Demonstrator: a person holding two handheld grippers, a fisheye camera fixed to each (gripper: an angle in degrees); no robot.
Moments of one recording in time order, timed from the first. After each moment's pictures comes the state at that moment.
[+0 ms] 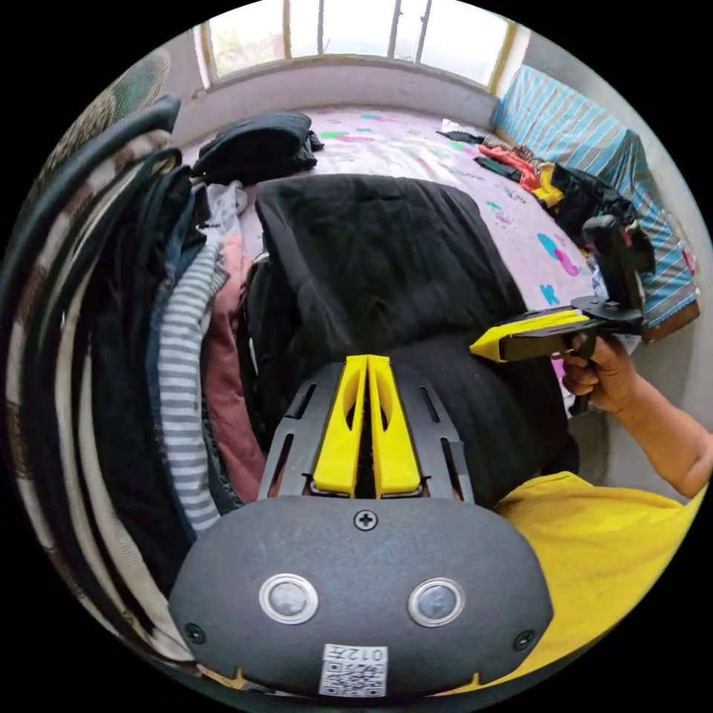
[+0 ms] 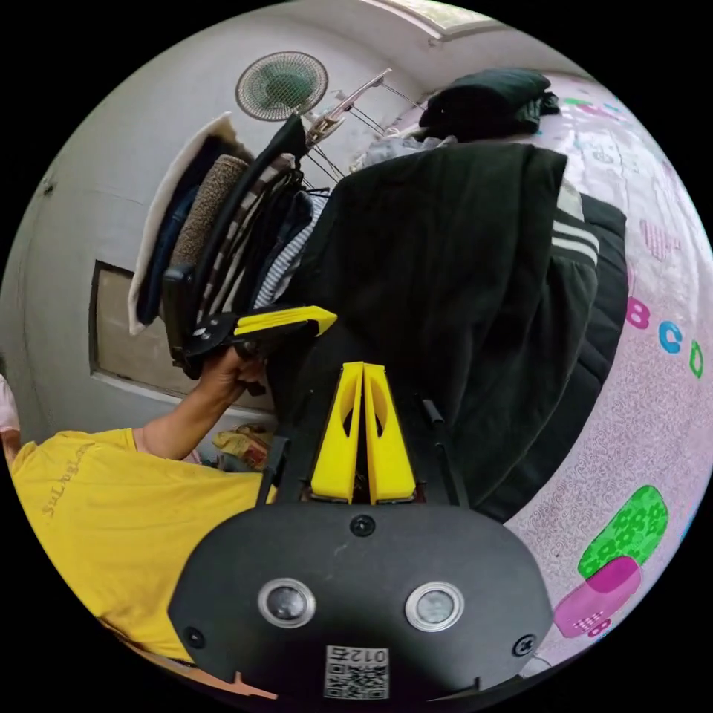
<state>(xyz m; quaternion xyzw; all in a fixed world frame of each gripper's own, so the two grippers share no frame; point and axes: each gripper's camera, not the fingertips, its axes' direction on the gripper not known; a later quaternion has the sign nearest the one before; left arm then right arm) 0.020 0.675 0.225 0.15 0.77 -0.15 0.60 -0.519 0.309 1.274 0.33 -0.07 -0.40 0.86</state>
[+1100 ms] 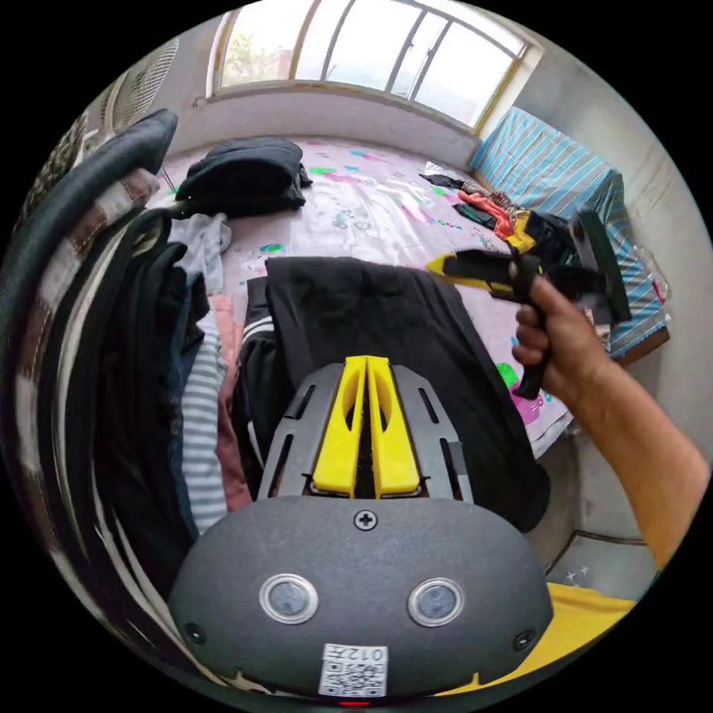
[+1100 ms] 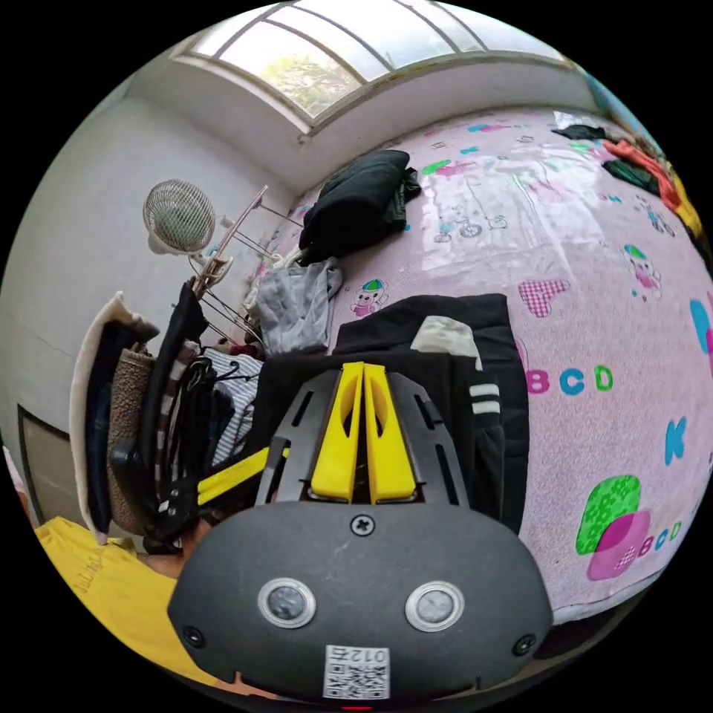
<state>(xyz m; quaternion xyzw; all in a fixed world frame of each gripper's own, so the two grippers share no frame) 0.013 0.568 0.289 0.19 0.80 -0.19 0.54 -0.540 0.348 1.200 0.54 -0.05 -0.16 0.82</state>
